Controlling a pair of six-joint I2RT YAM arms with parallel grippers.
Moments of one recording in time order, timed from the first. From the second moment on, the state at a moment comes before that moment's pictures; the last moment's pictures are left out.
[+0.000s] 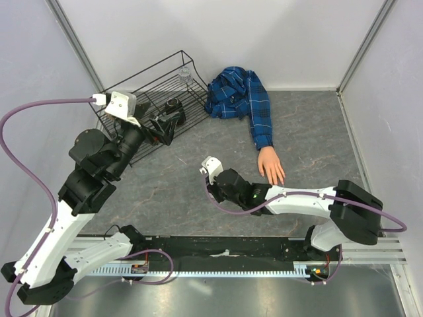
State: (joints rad) left arm -0.68 0.85 1.30 -0.29 -0.21 -0.05; right arm 1.12 1.47 0.79 0.14 0.24 0.14
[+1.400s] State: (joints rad) left arm -0.68 0.87 1.42 -0.35 -0.21 -0.11; right arm 1.13 1.34 1.17 -0.22 0.43 0.21
